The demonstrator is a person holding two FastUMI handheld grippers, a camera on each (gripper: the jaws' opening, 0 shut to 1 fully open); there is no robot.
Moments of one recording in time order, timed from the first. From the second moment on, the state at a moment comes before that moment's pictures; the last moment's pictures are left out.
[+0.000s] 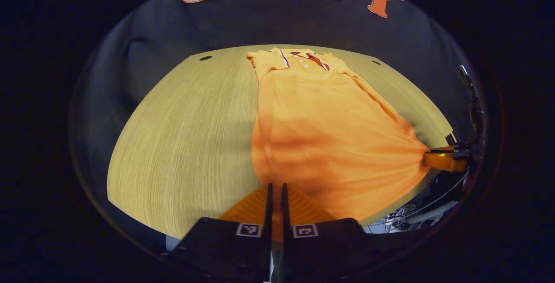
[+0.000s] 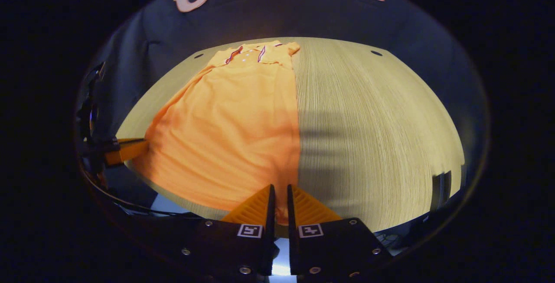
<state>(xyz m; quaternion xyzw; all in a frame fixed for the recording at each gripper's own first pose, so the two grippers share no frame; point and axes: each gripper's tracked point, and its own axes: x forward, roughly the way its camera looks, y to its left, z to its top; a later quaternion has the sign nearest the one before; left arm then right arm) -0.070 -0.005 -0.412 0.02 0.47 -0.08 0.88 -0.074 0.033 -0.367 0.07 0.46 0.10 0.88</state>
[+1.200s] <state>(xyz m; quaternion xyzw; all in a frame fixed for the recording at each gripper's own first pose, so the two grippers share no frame) 0.050 -0.016 -0.304 -0.04 0.36 -0.06 0.93 0.048 0.034 -0.253 0.14 0.31 0.12 0.93</state>
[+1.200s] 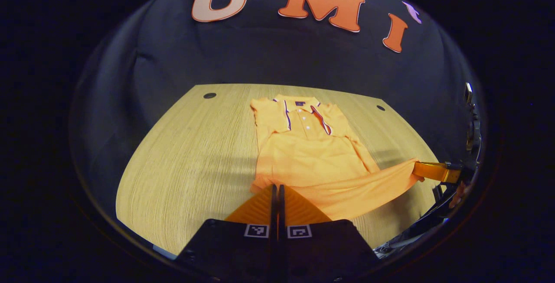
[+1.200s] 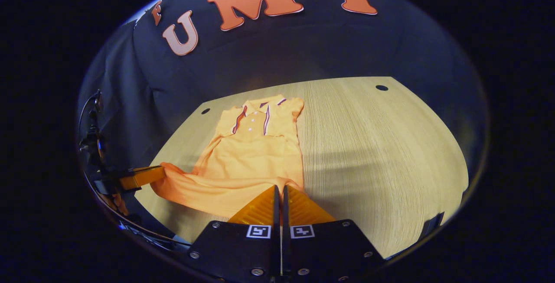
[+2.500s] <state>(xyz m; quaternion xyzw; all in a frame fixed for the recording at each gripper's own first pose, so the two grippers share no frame) 0.313 0.013 -0.291 -0.05 0.31 -0.11 0.94 0.271 0.048 -0.196 0.11 0.27 0.05 0.96</state>
